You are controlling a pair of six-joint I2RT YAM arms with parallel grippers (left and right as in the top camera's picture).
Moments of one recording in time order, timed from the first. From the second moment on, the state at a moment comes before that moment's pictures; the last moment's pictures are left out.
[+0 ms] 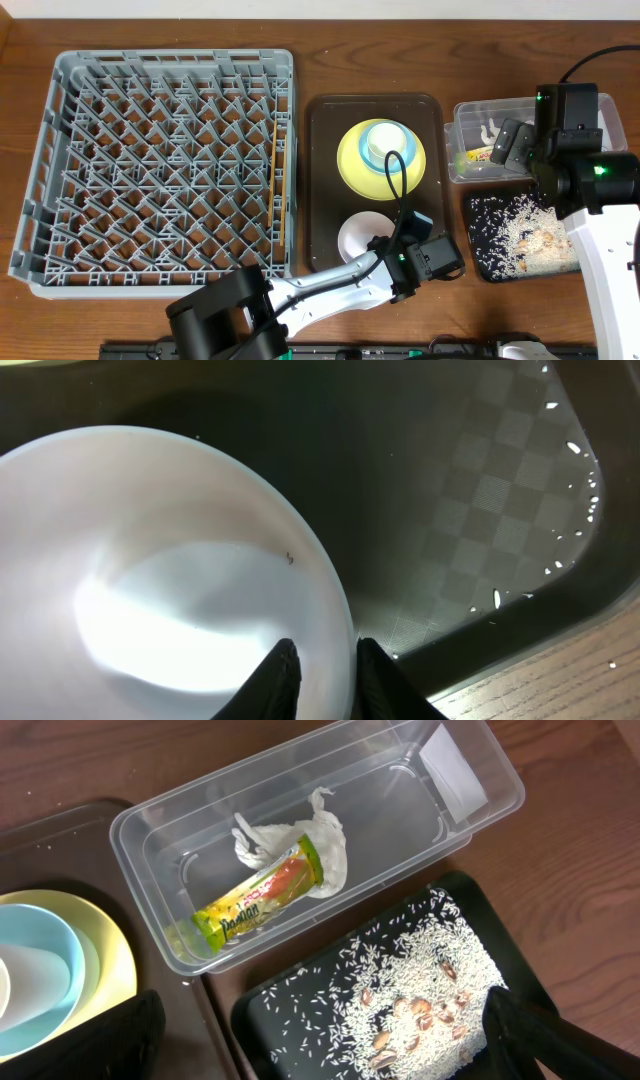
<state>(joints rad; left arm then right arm) -1.20 1.83 1.17 -0.65 -0.25 -0.70 0.07 1.29 1.32 -1.03 0.35 0.36</state>
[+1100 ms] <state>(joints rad) -1.20 1.85 1.17 -0.65 -0.25 -0.70 0.07 1.29 1.32 -1.03 0.35 0.36</state>
